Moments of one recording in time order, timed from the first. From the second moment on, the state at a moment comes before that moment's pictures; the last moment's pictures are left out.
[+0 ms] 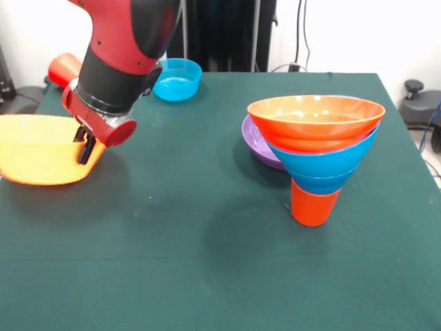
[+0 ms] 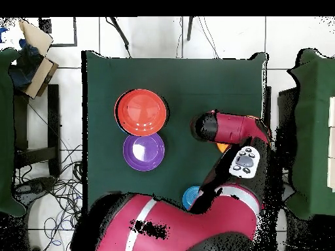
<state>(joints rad) -0.21 -0.33 -0.37 1.30 -0.16 0.42 2.30</state>
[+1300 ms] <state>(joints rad) -0.26 -0.62 -0.21 1.17 0.20 1.34 2.30</state>
